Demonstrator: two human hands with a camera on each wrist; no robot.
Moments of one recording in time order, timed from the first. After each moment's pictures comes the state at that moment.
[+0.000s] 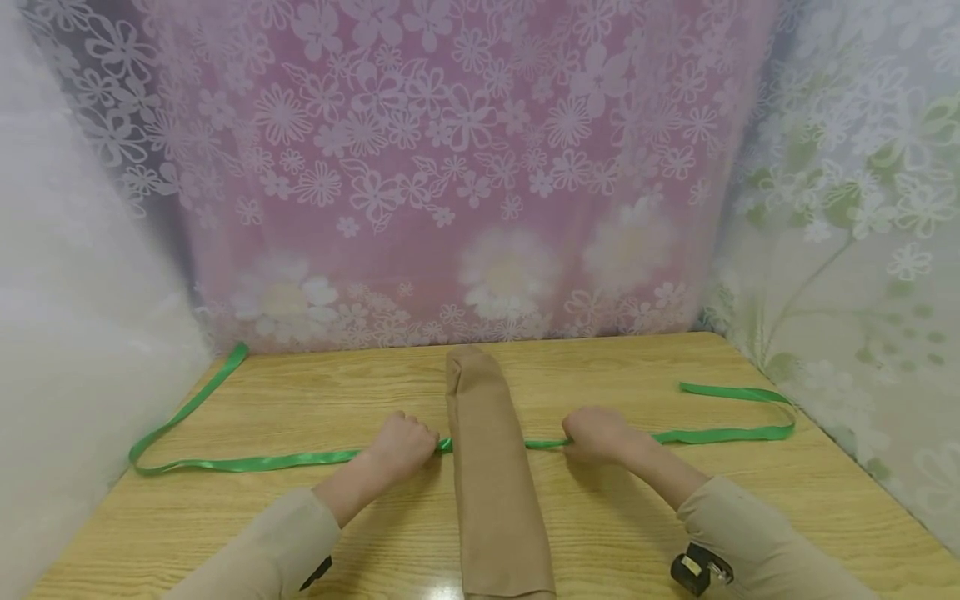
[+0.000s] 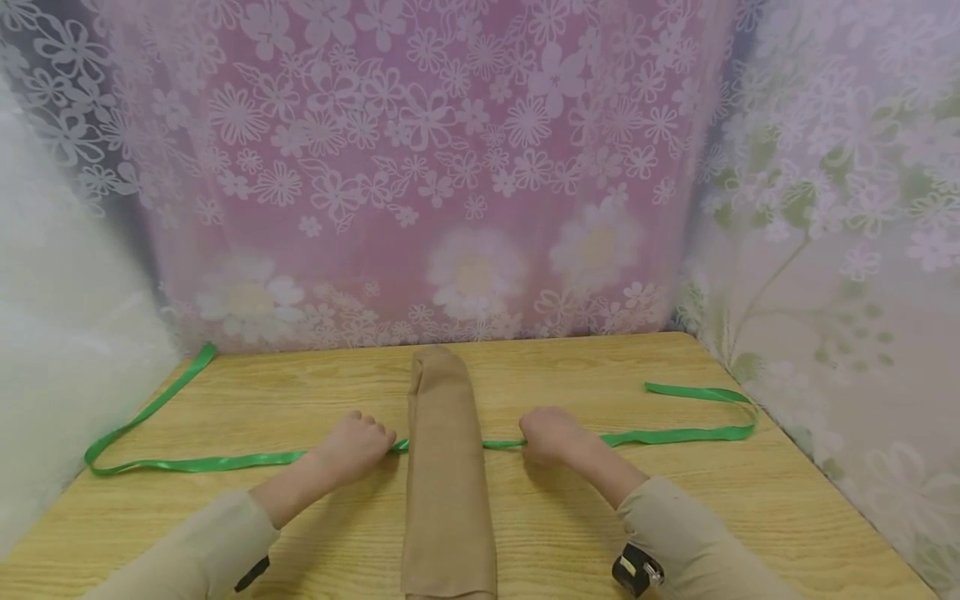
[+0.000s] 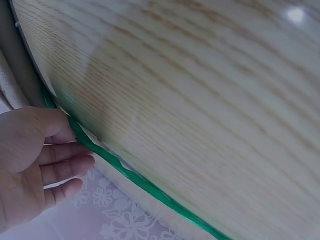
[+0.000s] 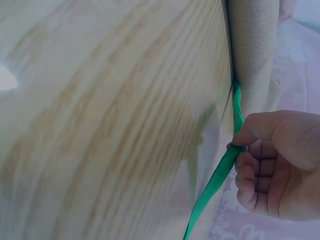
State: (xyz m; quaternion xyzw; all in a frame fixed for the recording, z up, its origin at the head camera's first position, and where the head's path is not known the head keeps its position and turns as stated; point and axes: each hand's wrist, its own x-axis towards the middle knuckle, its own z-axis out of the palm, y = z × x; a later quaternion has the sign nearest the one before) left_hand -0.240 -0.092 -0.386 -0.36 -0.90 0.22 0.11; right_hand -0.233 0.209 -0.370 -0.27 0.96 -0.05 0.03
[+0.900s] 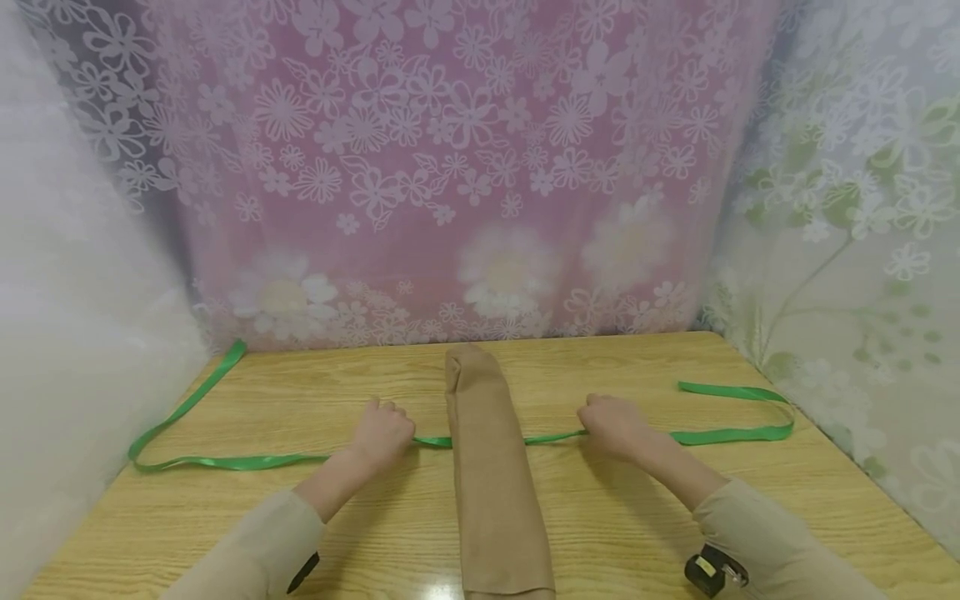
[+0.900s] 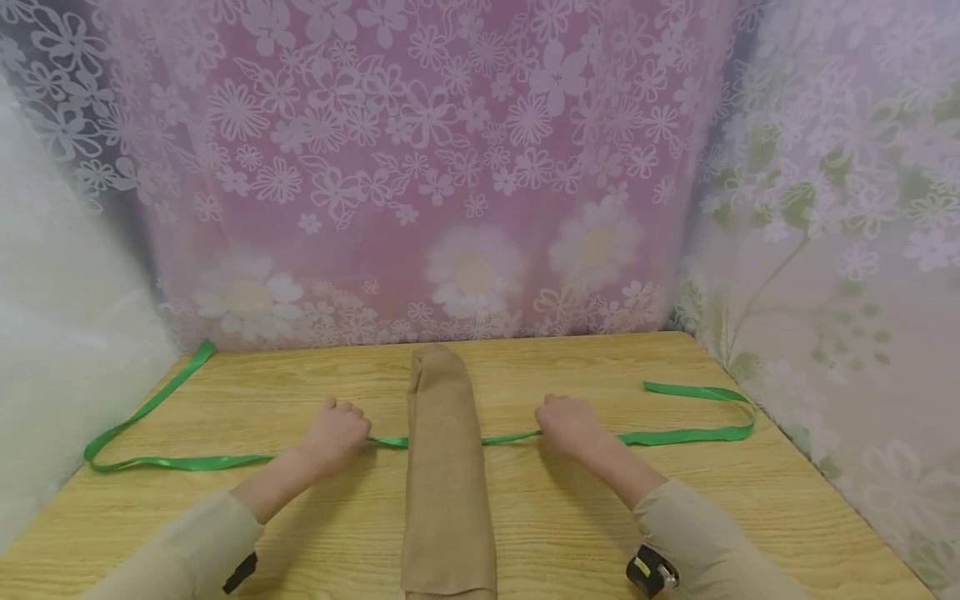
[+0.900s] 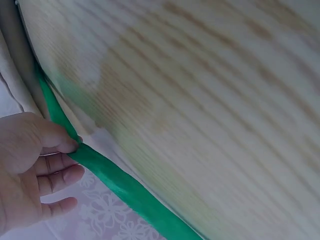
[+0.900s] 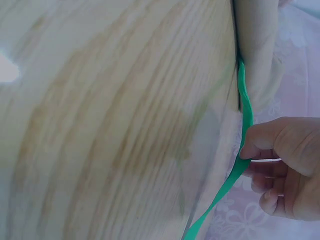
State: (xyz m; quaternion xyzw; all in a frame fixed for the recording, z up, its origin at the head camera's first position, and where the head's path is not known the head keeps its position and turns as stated) left_hand -0.248 -0.114 -0.384 -0.29 -0.94 0.13 0.09; right_hand -0.233 0.225 -0.366 -0.23 0.97 0.04 0.00
